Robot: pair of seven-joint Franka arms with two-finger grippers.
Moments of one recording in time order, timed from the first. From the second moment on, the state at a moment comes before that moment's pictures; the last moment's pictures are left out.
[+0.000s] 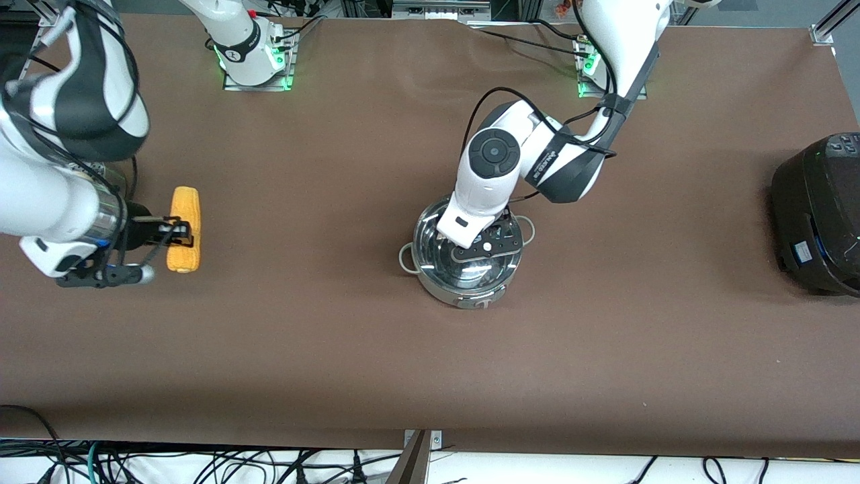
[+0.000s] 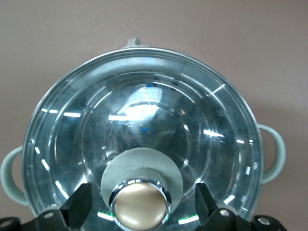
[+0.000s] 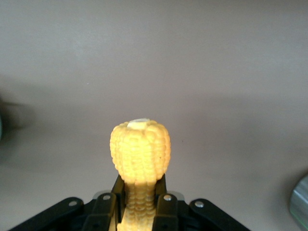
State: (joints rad) left arm -0.51 0.62 -0.17 -1.42 0.07 2.04 -0.88; right arm 0.04 0.39 0.08 -1.32 0.03 1.60 0.07
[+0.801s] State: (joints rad) left arm -0.51 0.63 -0.17 -1.41 0.10 2.04 -0.88; right arm 0.16 0.40 0.09 -1.23 0.03 1.52 0.24
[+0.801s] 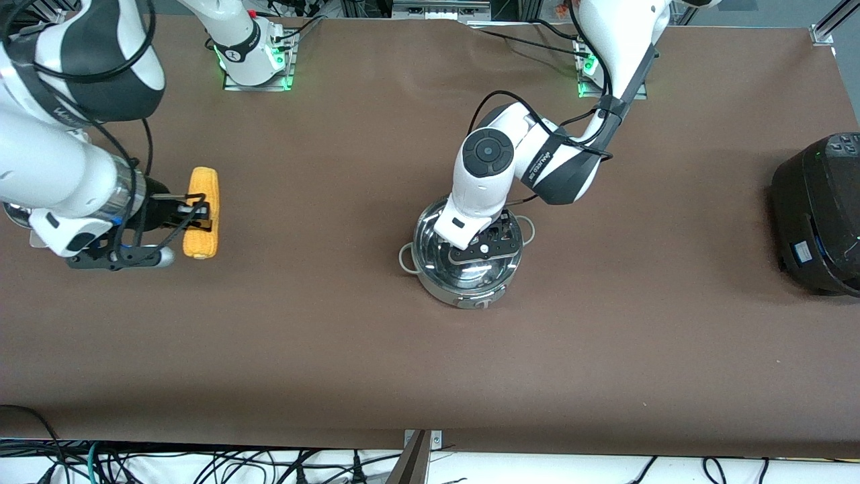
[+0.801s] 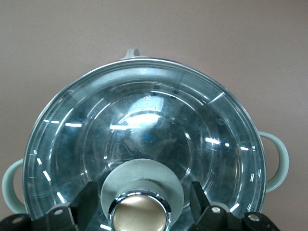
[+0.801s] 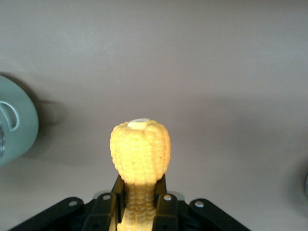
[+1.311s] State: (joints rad) left arm -0.51 0.62 -0.17 -1.39 0.10 1.97 -0.87; right arm 0.17 0.40 0.09 -1.23 0.03 1.52 0.26
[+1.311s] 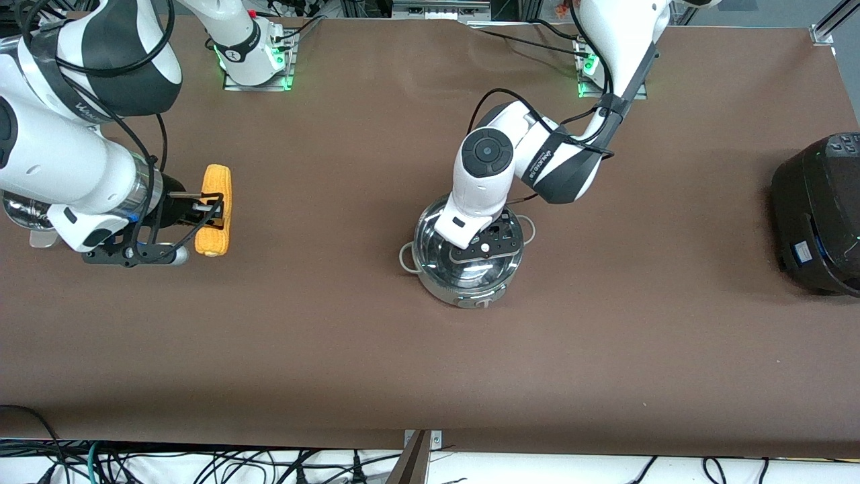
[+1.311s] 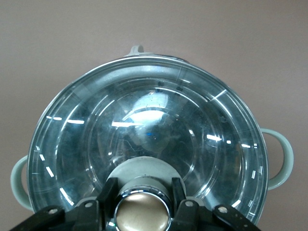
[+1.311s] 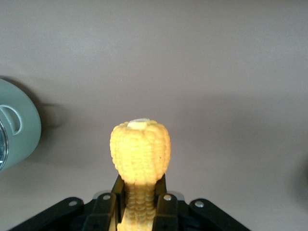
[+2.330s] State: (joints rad) left arm -0.10 0.16 -0.12 -1.71 0.03 1.67 -0.02; right arm 0.43 0.46 0.10 -1.23 0.04 1.74 0.49
